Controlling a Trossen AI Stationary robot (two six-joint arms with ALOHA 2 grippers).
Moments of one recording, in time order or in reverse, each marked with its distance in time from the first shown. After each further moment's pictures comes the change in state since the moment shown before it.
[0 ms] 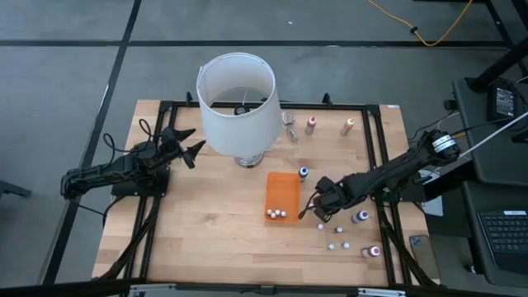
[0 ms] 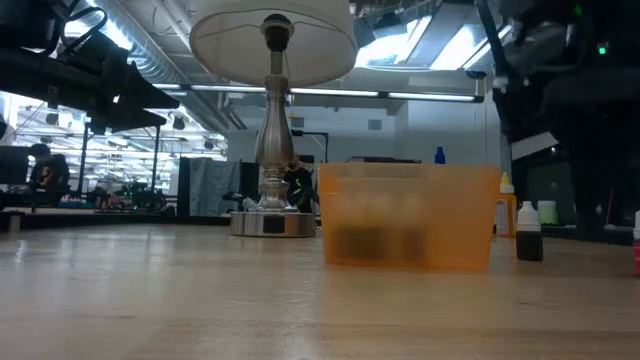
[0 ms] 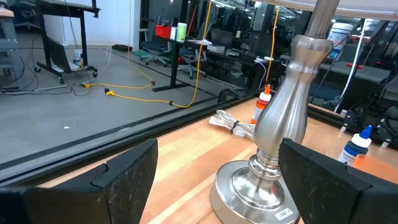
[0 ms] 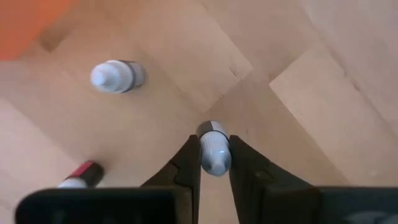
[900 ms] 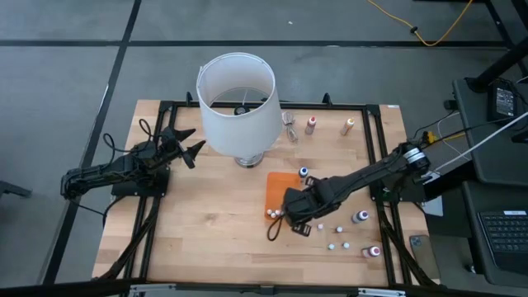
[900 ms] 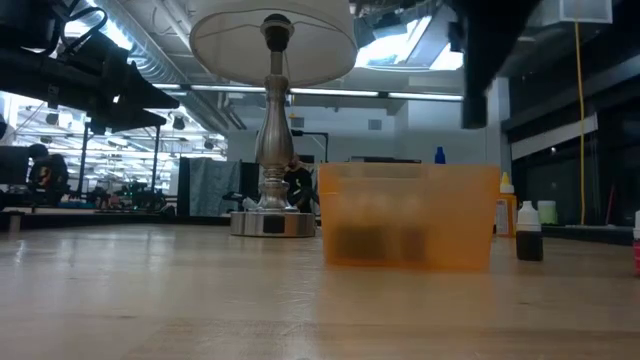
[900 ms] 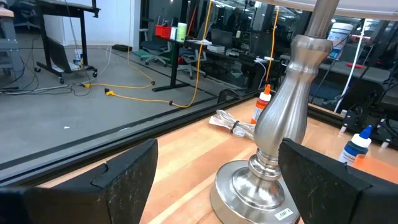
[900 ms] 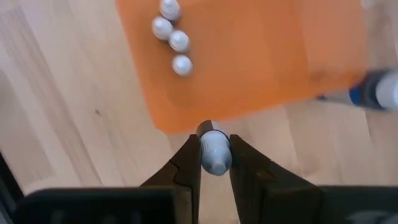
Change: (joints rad) left arm 0.000 0.000 0.000 0.000 0.000 0.000; right arm 0.000 0.341 0.714 -0.298 0.021 -0.432
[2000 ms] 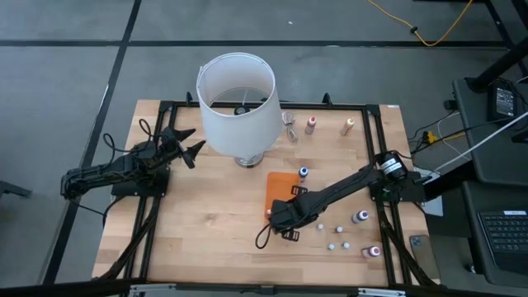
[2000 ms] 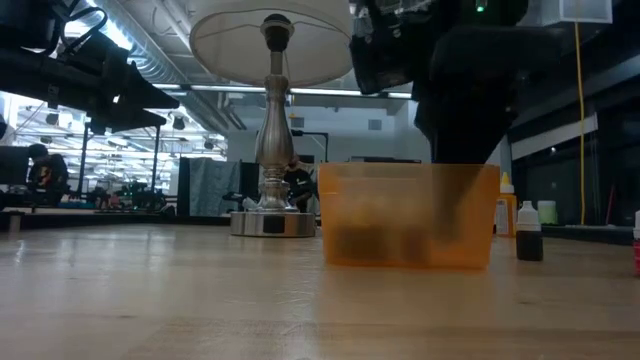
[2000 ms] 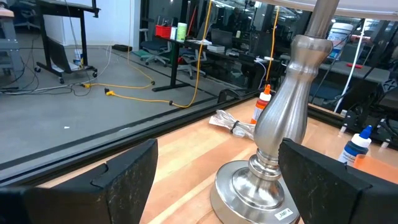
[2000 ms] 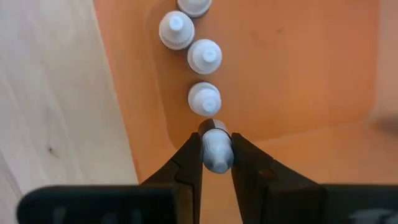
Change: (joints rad) left arm 0.000 0.000 0.000 0.000 0.000 0.000; right arm -0.008 0.212 -0.057 0.200 0.027 -0.102
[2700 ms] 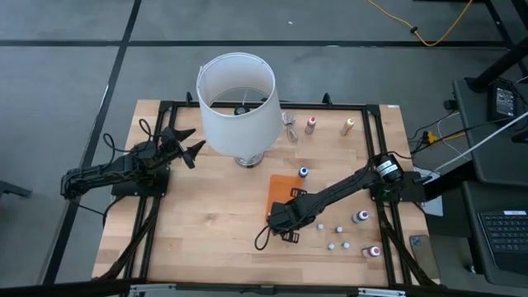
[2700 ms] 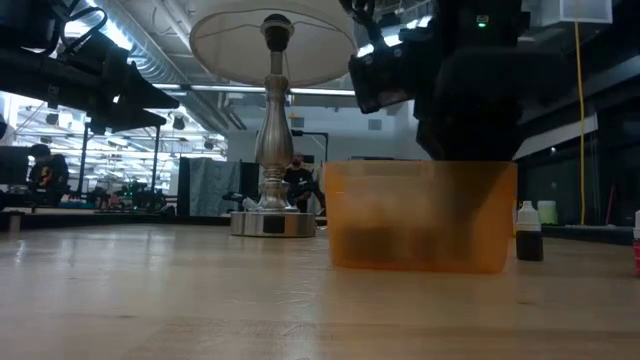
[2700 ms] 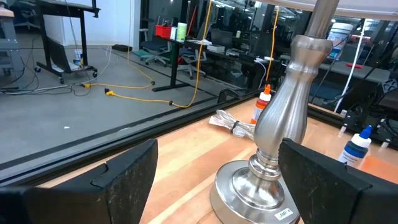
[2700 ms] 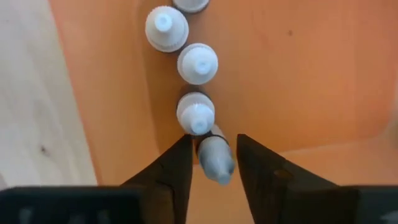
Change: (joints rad) left arm 0.000 0.000 0.000 0.000 0.000 0.000; right arm -0.002 0.034 0.002 0.009 -0.038 -0.004
